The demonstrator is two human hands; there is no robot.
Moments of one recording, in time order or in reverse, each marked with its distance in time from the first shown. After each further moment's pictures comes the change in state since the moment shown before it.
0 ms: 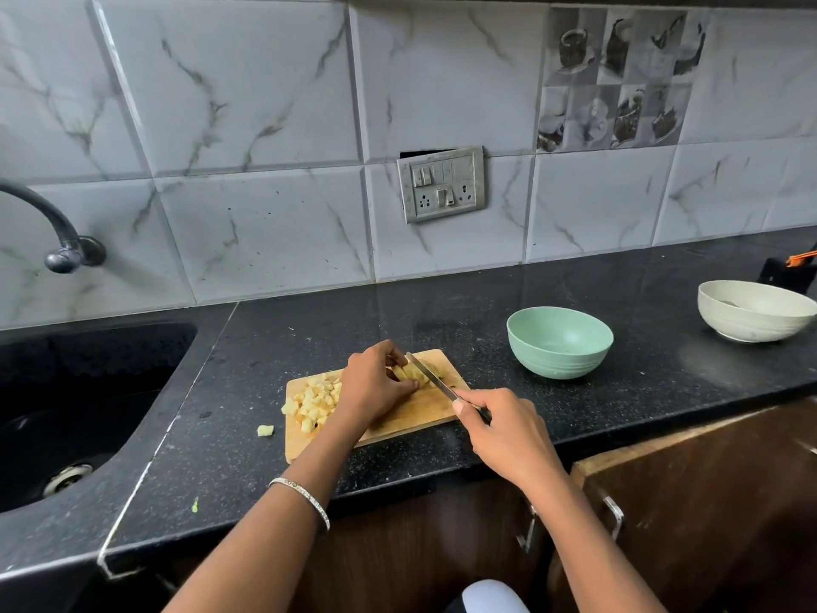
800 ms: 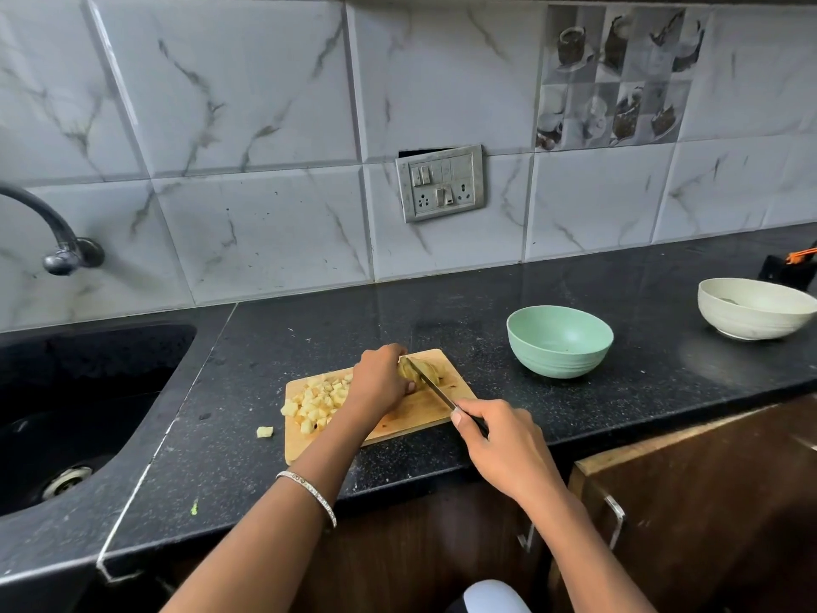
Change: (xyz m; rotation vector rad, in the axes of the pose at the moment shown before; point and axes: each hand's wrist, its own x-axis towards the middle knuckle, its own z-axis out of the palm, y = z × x) left_hand 0.008 0.013 0.004 0.160 -0.126 -0.066; right_hand -0.009 0.004 0.006 -0.020 -0.019 -0.016
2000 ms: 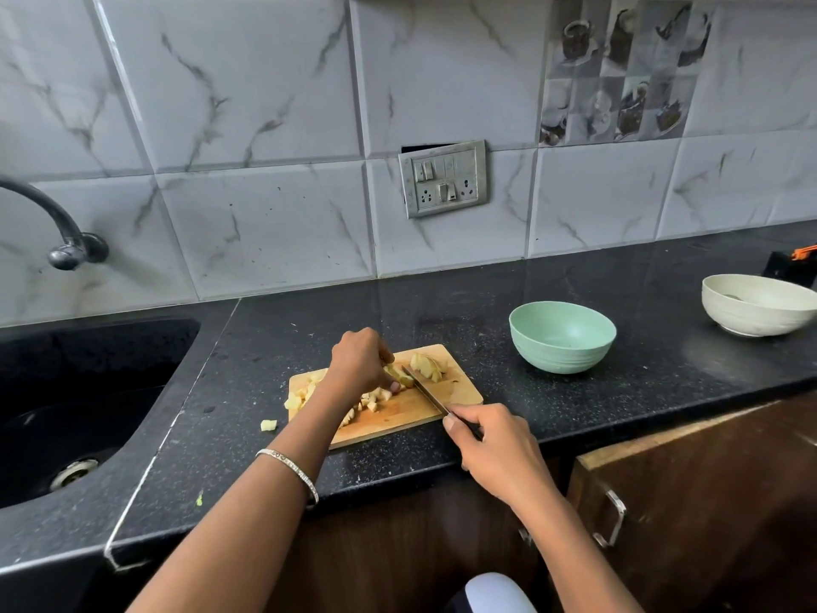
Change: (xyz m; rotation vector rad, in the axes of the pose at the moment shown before) left_hand 0.004 -0.011 -0.035 0.095 -0.080 -0.022; right_hand -0.007 -0.002 0.015 0.142 -0.017 0.066
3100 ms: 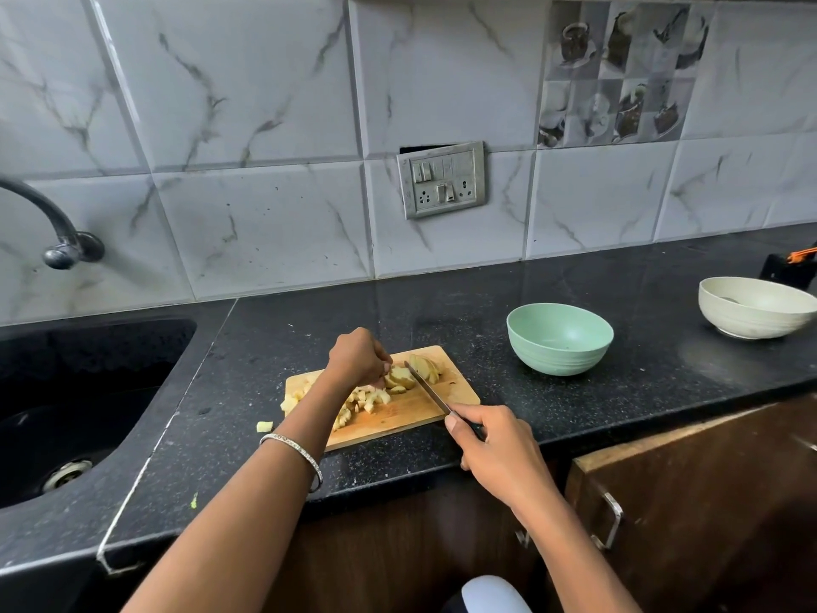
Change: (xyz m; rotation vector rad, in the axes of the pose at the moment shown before) left_hand 0.018 -0.007 0.007 -0.214 -0.056 -0.087; right_hand 0.000 0.003 -0.003 0.058 0.019 -0.005
